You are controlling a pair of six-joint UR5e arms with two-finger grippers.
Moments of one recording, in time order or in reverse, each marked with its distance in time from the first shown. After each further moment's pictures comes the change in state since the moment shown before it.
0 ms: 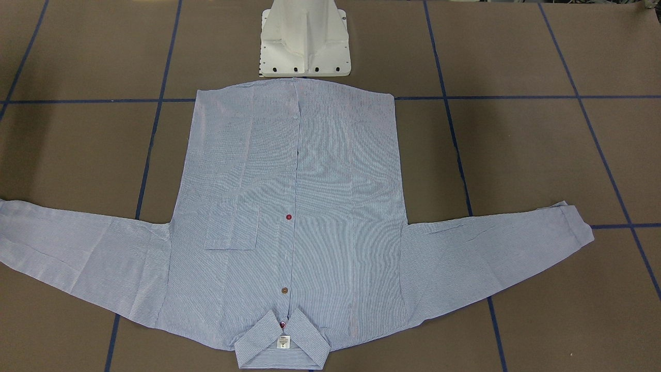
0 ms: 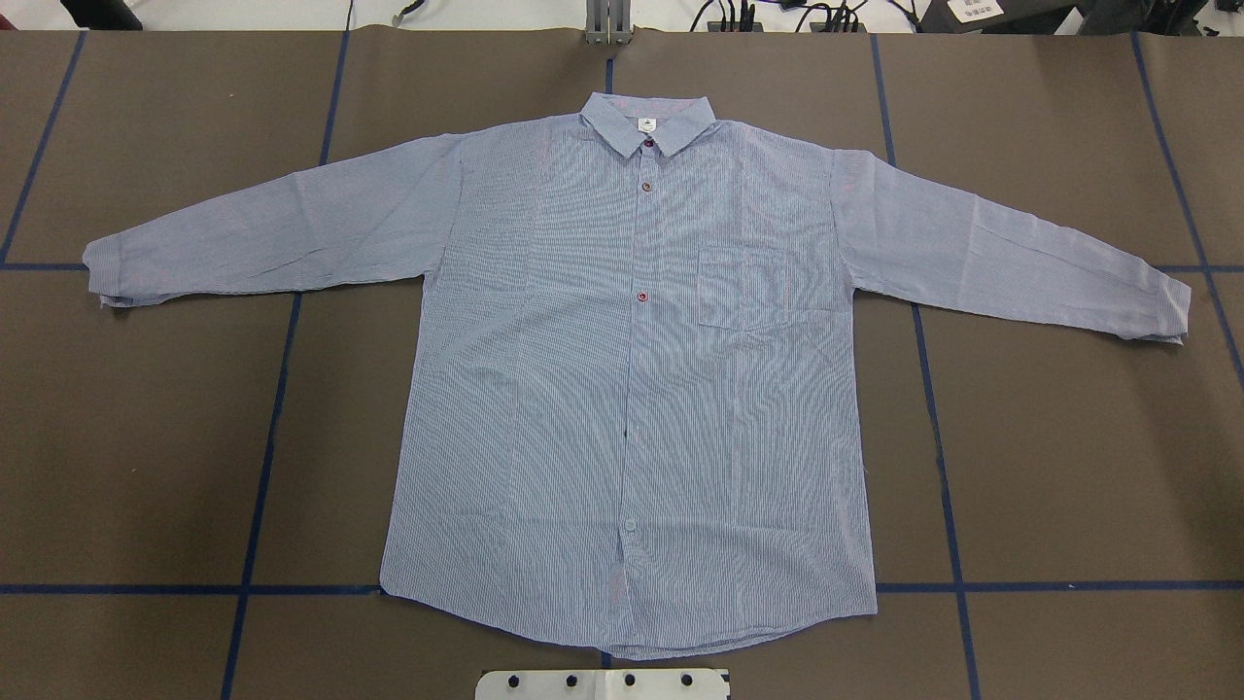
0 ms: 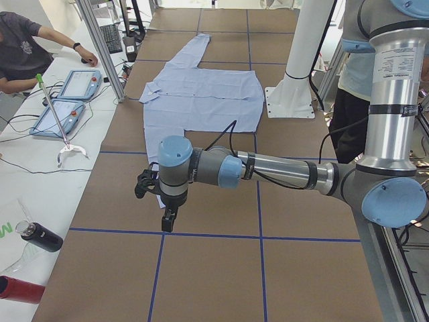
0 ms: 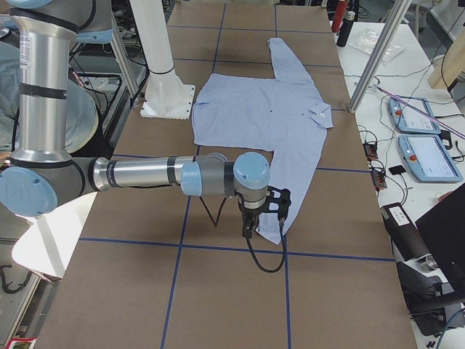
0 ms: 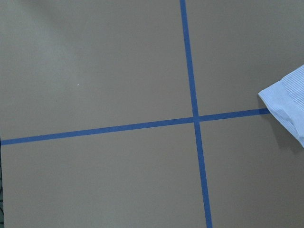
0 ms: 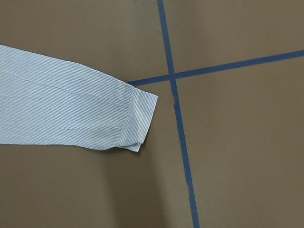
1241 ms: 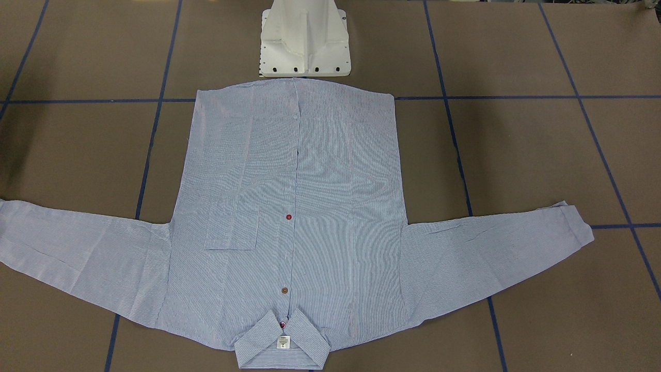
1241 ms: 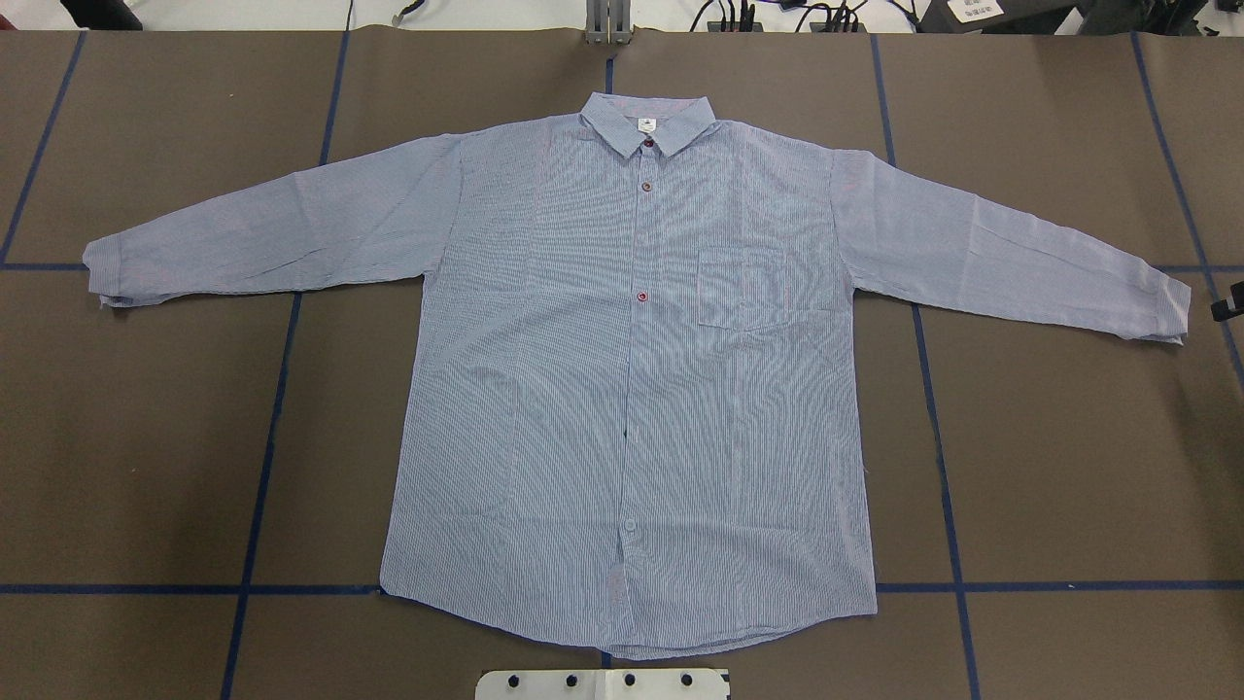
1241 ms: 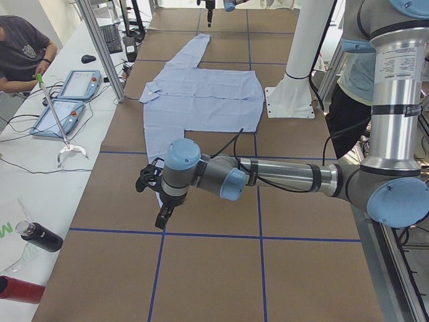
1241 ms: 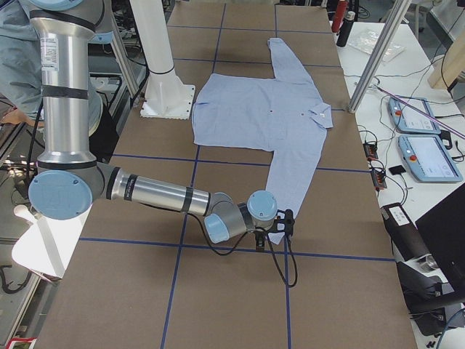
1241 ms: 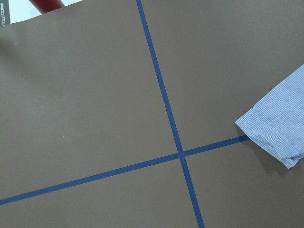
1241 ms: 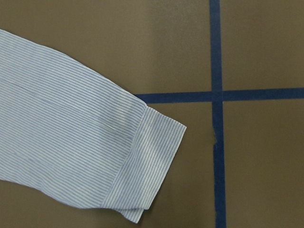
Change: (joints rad) left arm 0.005 0.033 0.025 -0.201 -0.018 0.002; right arm -0.228 0.084 -0.403 0.609 -0.049 0.271
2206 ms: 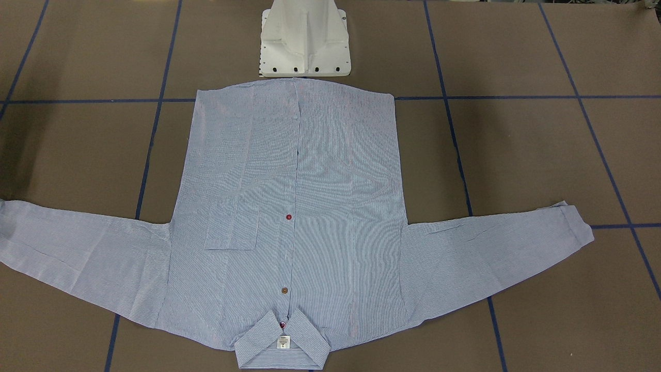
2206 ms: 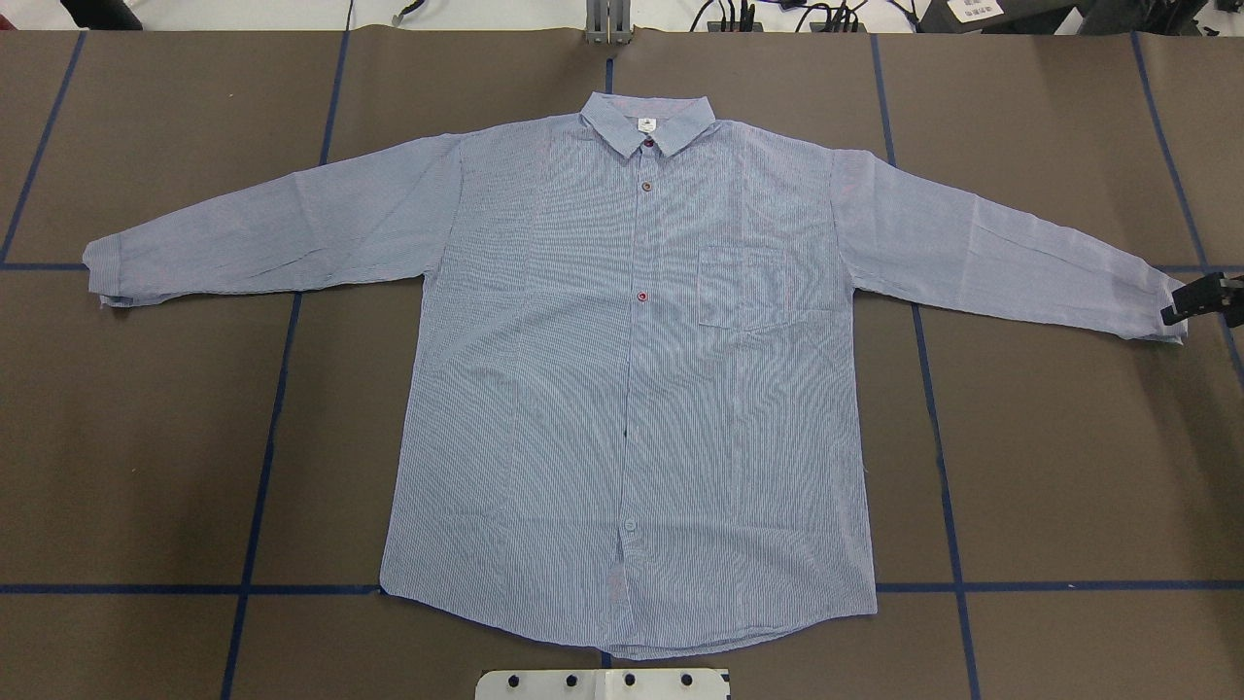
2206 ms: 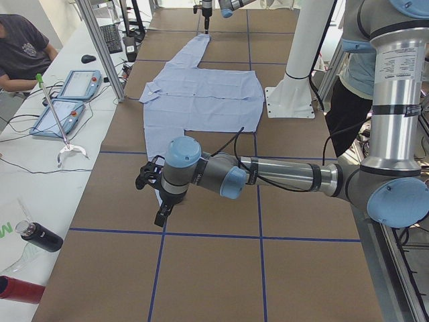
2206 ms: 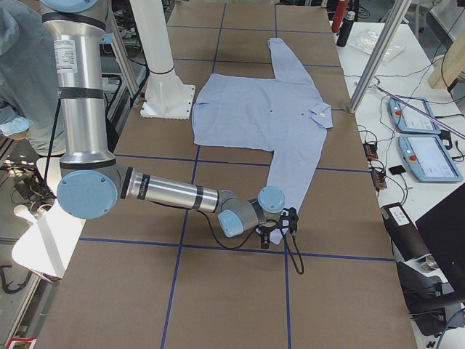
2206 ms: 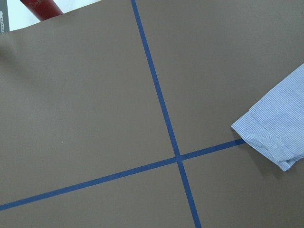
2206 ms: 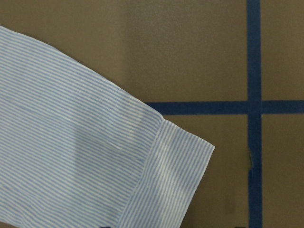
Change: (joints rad) left arm 0.000 0.000 -0.010 -0.002 0.000 -0.001; right arm -0.086 0.054 -0.065 0.002 -0.062 0.043
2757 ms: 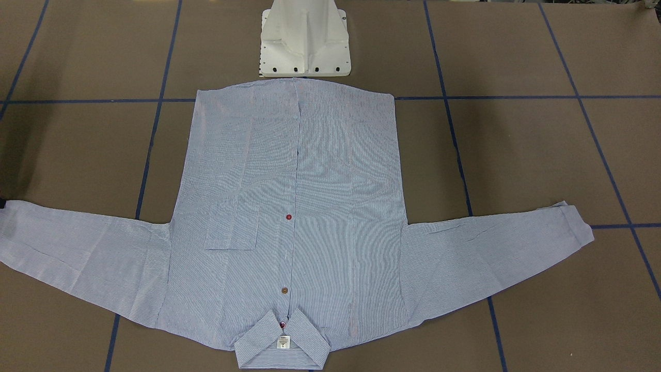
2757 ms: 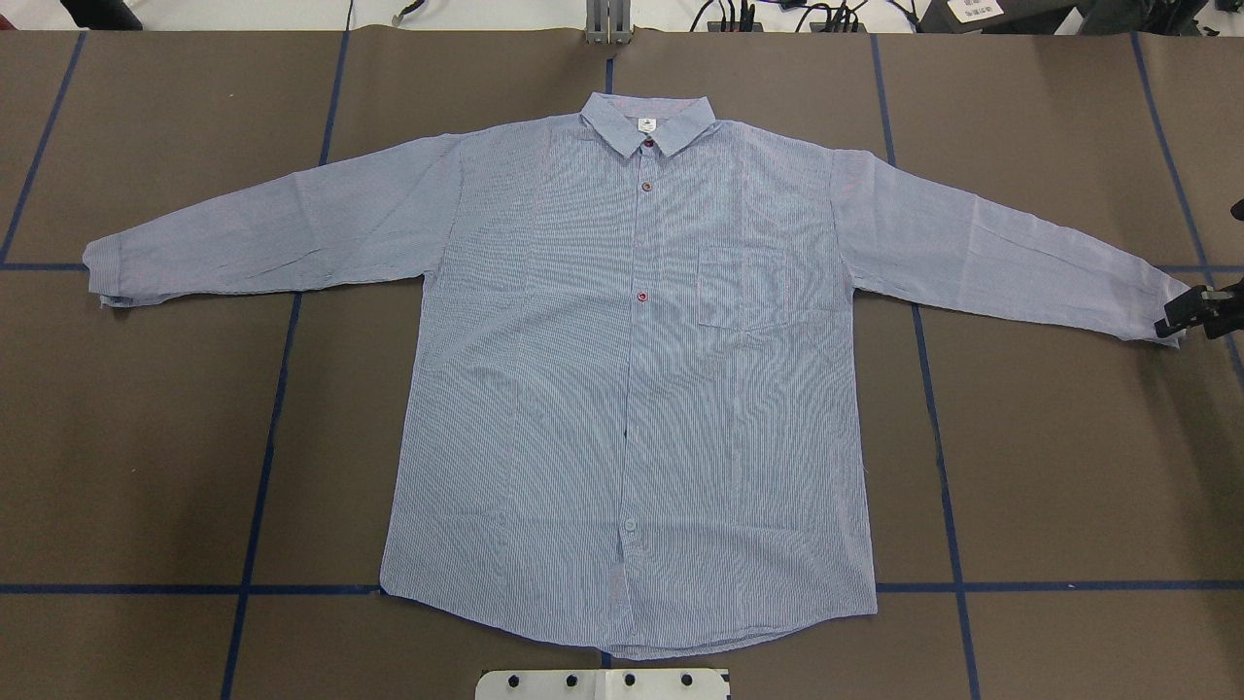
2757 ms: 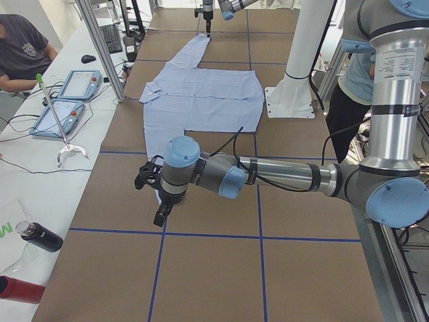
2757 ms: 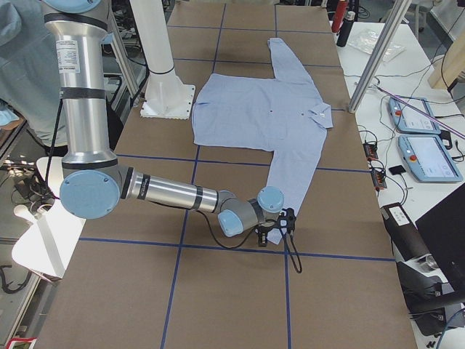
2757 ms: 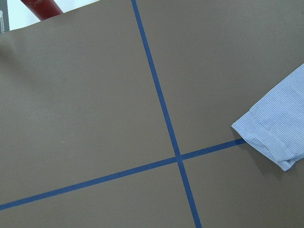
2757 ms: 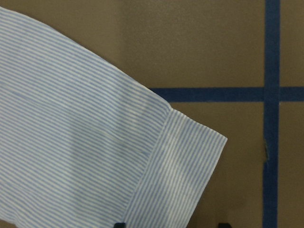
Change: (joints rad) left arm 0.000 -0.006 0.003 0.001 0.000 -0.001; right arm -0.023 0.001 -0.008 -0.002 0.001 0.001
